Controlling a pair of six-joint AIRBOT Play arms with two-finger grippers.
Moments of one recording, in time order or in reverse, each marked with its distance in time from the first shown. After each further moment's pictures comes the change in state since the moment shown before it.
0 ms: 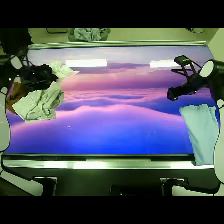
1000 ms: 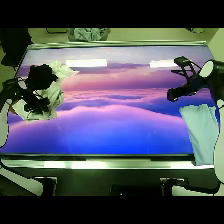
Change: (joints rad) left arm 0.117 -0.040 -0.323 -0.037 -0.058 0.007; right arm 0.000 0.000 -0.002 0.000 0.025 0.000
